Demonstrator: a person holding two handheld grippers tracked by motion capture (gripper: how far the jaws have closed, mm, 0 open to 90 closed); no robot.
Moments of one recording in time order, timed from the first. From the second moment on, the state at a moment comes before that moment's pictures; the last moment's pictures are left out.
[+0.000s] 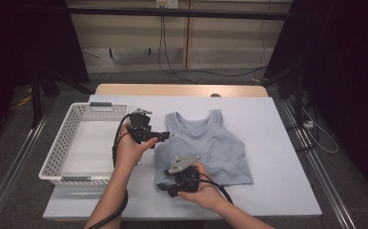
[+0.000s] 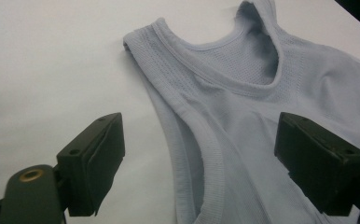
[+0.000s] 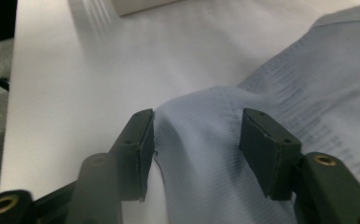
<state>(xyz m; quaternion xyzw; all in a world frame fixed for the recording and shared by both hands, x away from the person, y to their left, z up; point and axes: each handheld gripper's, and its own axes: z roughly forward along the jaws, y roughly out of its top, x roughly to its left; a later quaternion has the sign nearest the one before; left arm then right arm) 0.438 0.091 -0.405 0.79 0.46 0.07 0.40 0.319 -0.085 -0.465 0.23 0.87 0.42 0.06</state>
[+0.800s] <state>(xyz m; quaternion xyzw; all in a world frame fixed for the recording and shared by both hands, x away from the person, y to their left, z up) 0.465 0.082 -0.410 0.79 0.45 0.10 0.40 0.311 -0.088 -0.447 0.22 0.86 0.46 0.00</state>
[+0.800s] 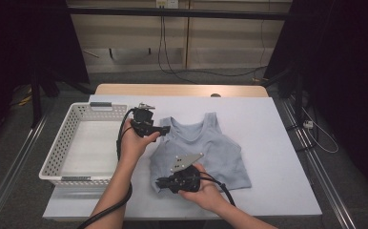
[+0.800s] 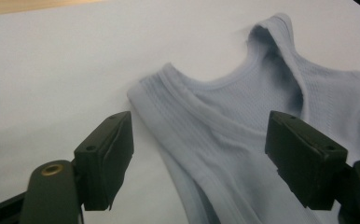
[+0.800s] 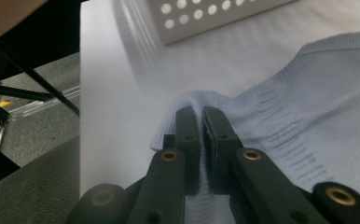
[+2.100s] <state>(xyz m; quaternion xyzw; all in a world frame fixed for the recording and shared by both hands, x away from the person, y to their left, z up) 0.519 0.061 -0.458 0.81 0.47 0.11 0.33 0.301 -0.106 -0.438 0.22 0.84 0.49 0.01</state>
